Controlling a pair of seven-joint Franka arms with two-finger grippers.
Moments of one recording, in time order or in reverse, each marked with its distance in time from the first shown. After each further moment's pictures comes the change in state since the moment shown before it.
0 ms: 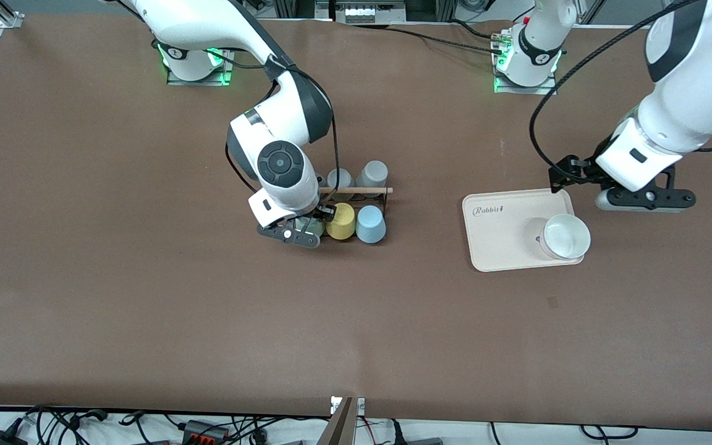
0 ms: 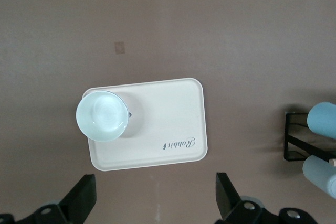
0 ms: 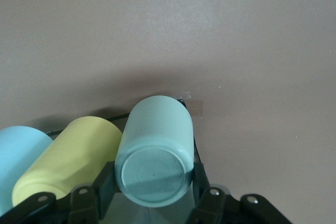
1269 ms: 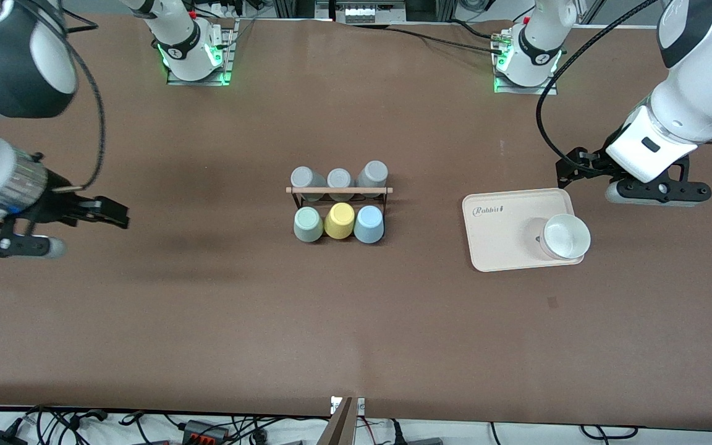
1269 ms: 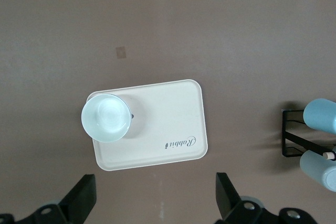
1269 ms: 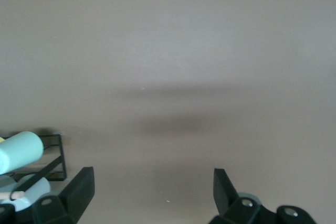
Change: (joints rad) left arm 0.008 -0.001 -0.031 0.043 0.012 -0.045 0.020; right arm -0.488 -0.310 -0.046 0.106 -0.026 -0.323 -0.709
